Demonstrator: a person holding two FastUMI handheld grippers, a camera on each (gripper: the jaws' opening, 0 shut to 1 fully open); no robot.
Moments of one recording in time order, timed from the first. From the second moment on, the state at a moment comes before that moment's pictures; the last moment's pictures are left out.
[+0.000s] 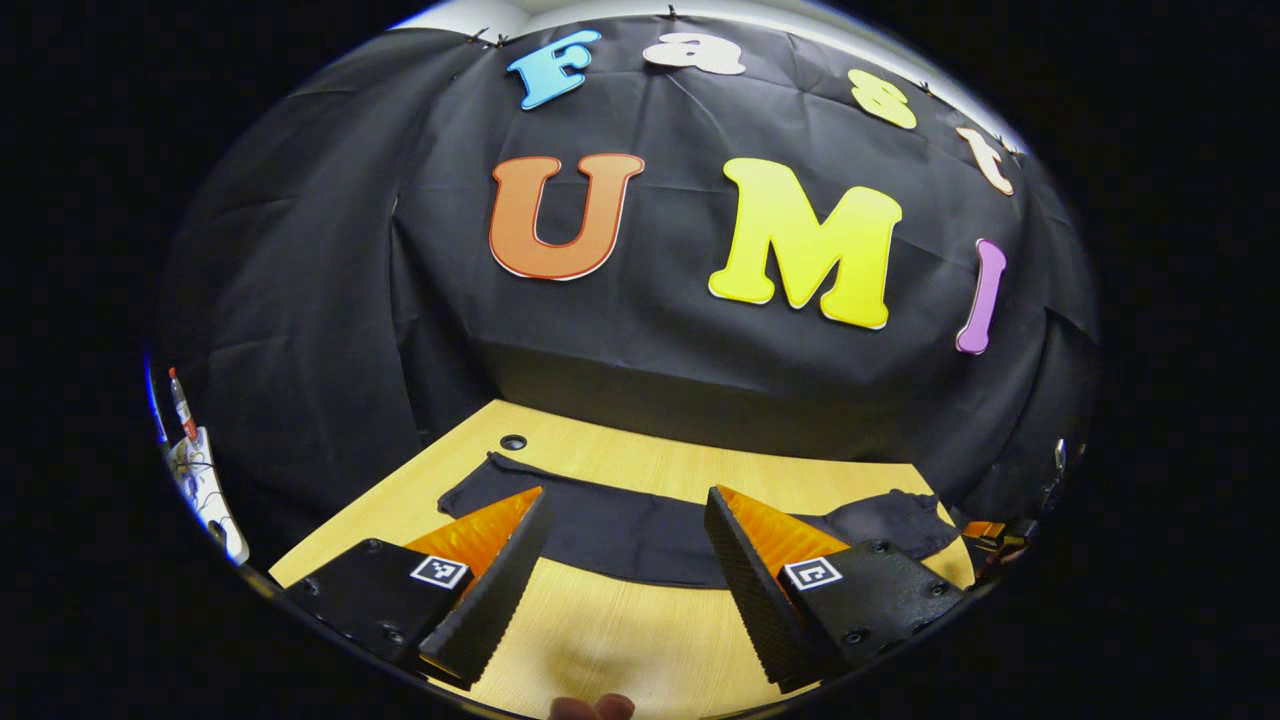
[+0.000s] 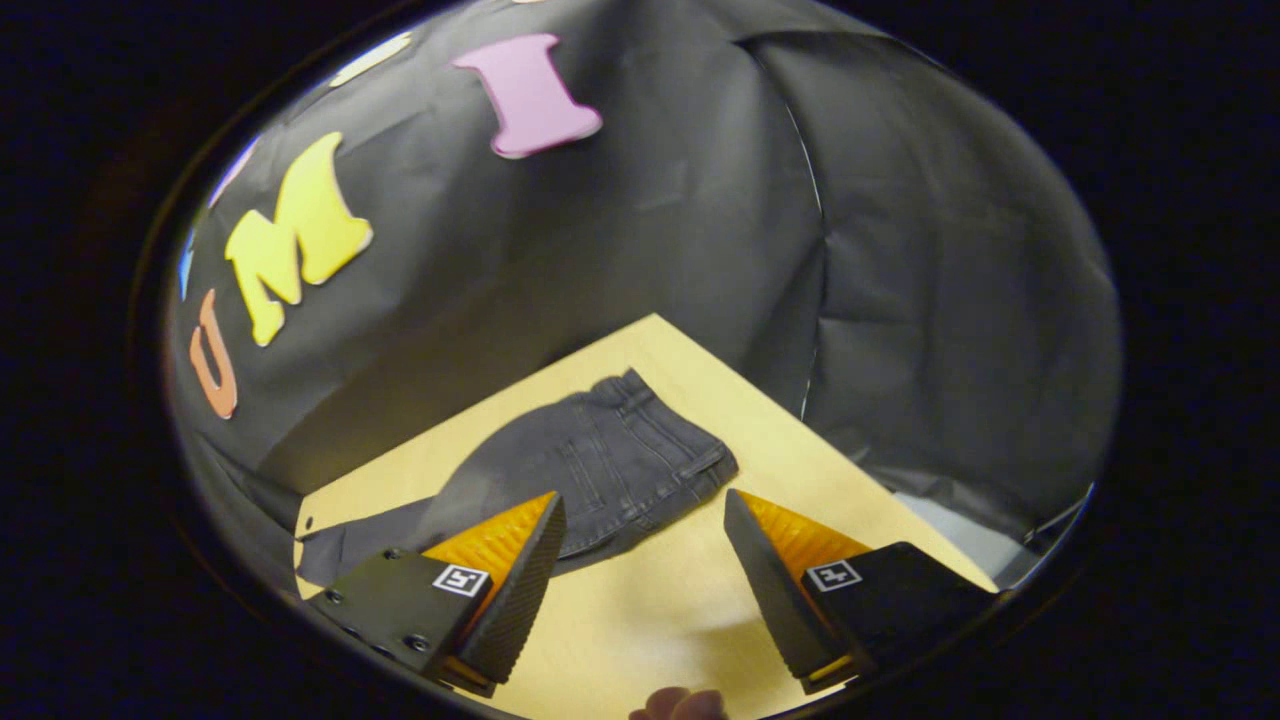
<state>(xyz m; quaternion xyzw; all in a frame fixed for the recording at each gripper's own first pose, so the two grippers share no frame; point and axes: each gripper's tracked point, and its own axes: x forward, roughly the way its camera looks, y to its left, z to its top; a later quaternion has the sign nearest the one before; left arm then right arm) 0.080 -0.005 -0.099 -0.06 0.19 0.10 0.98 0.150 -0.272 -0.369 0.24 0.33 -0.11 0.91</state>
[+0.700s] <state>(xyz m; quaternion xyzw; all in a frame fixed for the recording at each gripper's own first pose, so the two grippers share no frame) 0.069 -0.007 -0.118 -0.04 0.23 0.14 0.96 0.220 -0.299 -0.430 0.31 0.33 -0.16 0.88</state>
